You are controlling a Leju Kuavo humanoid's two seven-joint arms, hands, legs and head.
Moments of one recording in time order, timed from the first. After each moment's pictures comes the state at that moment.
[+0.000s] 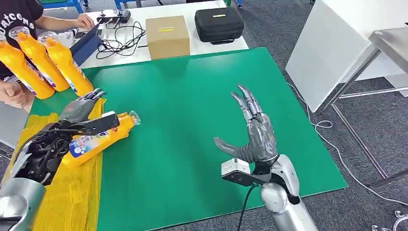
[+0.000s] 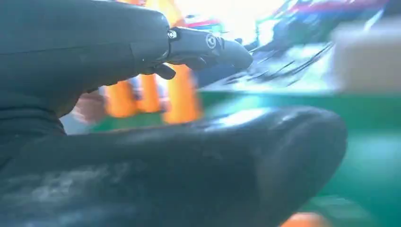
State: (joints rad) left arm -0.70 0.14 -0.22 -0.78 -0.95 0.01 -0.33; right arm -0.06 0.00 0.28 -1.79 0.68 -0.29 -0.31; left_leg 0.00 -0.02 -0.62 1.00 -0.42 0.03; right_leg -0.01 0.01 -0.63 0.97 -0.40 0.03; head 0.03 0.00
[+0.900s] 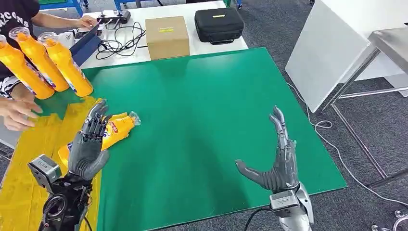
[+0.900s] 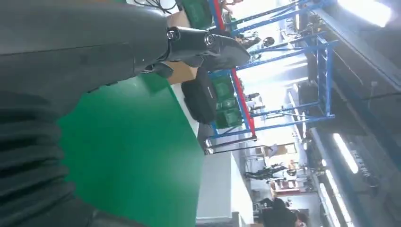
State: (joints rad) left arm -0.10 -0.05 -0.11 -1.58 0.06 -0.26 -0.47; right arm 0.17 0.01 0.16 -1.87 0.30 -0.25 -0.56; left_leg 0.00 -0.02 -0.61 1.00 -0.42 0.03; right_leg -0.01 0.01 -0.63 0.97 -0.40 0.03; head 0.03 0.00
